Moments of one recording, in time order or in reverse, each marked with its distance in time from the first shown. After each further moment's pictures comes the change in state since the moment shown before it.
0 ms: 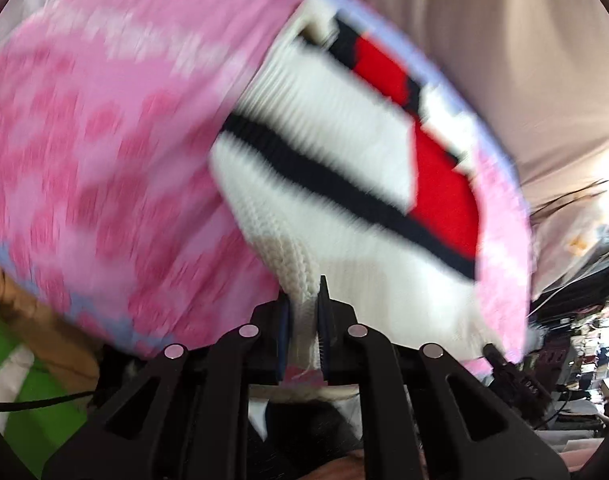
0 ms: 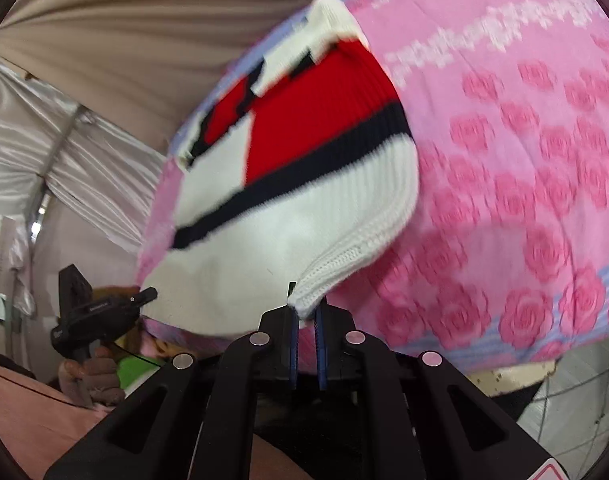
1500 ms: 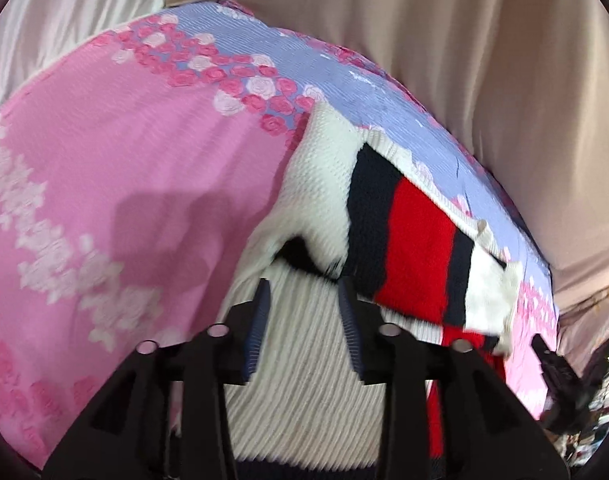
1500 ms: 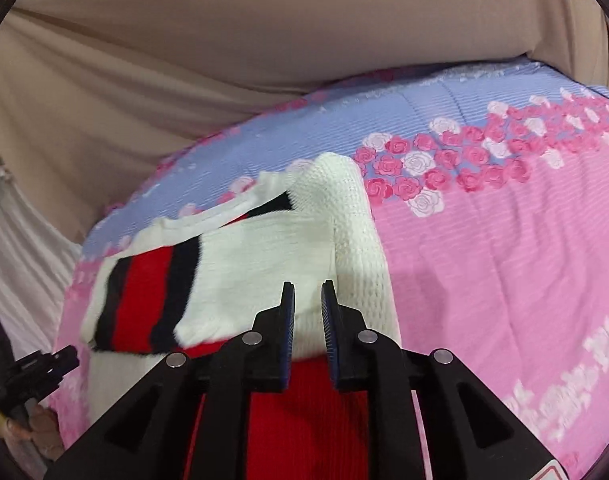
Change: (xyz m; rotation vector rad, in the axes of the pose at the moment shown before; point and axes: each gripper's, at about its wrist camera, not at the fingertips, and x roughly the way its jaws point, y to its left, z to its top) left arm 0.086 -0.011 0.189 -0.069 -0.180 0.141; right arm 0.105 0.034 0.230 -0.158 -0.199 -0.305
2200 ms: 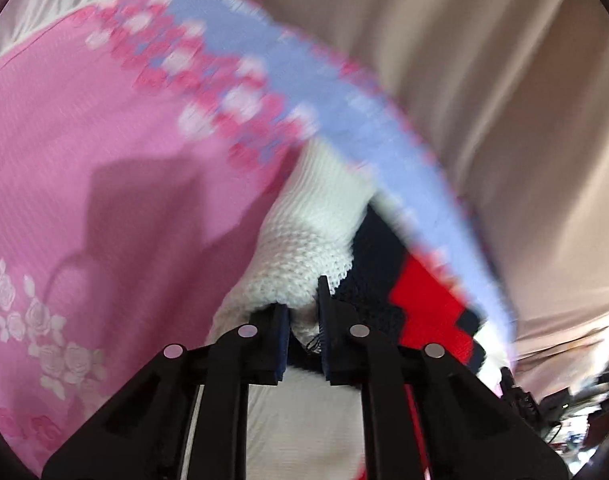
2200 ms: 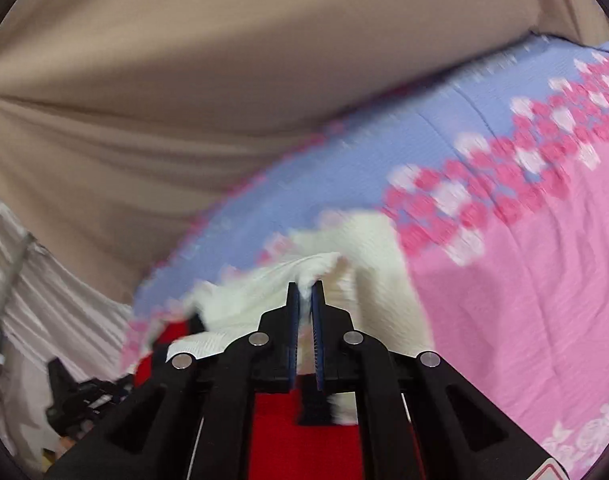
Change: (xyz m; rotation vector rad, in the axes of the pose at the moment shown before) left arm 0.046 0.003 0.056 -0.170 0.059 -0.090; right arm 0.060 -0.030 0.046 0.177 0.024 0.045
